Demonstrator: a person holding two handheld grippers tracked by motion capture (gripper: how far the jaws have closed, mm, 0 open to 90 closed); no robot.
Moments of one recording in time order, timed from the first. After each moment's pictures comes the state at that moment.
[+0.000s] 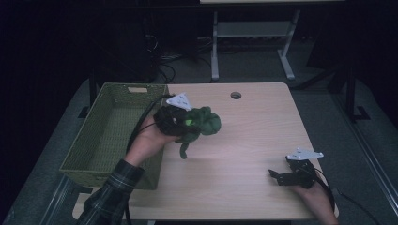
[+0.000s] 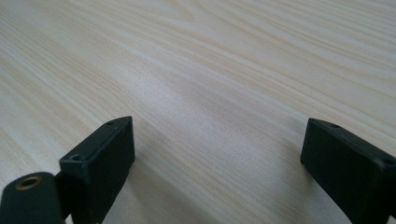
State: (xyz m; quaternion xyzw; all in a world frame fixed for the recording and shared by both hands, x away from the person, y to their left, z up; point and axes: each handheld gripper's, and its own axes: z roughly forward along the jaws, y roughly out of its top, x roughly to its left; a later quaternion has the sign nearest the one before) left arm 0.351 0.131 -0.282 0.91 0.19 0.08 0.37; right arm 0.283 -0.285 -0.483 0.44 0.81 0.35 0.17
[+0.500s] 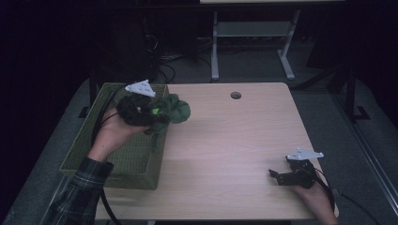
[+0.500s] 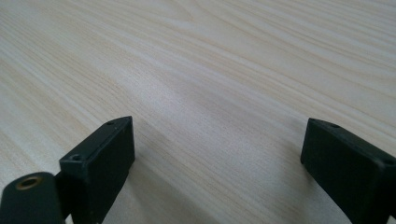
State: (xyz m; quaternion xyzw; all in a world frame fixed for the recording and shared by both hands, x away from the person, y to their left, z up) left arm 0.351 0.205 -0.249 0.89 0.25 0.11 0.36; right arm 0.283 -0.286 -0.483 0.44 0.81 0.35 0.17
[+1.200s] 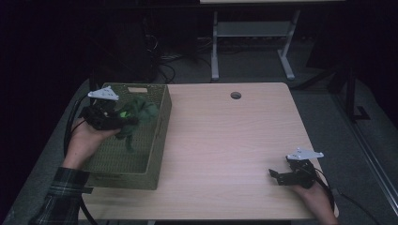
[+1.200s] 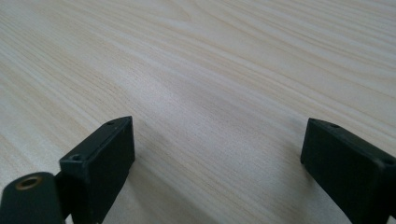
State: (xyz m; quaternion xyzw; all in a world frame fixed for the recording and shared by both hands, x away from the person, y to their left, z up) left arm 0.353 0.291 -0.281 0.86 0.35 0.13 0.36; right arm 0.283 -0.286 -0.483 0.44 0.81 0.35 0.18
